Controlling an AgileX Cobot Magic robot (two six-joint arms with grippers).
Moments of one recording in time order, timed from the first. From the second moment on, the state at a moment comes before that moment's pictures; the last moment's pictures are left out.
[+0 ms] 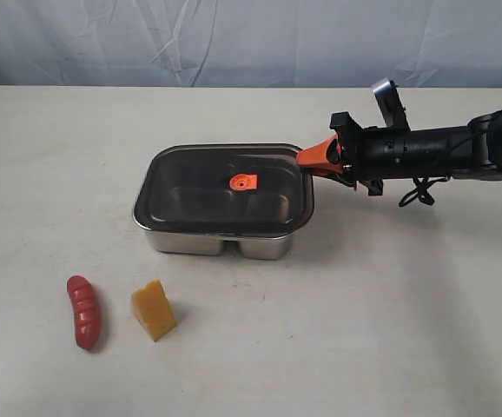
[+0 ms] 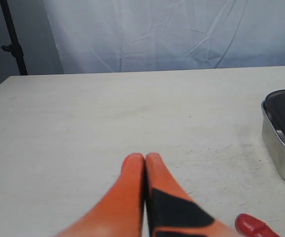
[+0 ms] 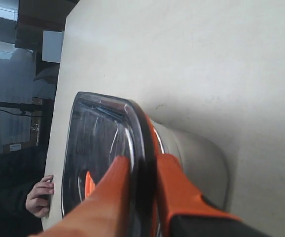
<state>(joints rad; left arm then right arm) 0.01 0.05 0.00 -0.03 0.23 0.04 0.20 2.18 -1.12 1.71 1.01 -1.27</state>
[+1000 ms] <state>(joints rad) 0.01 0.05 0.00 -0.03 0.23 0.04 0.20 1.68 -1.12 1.54 0.76 -1.30</state>
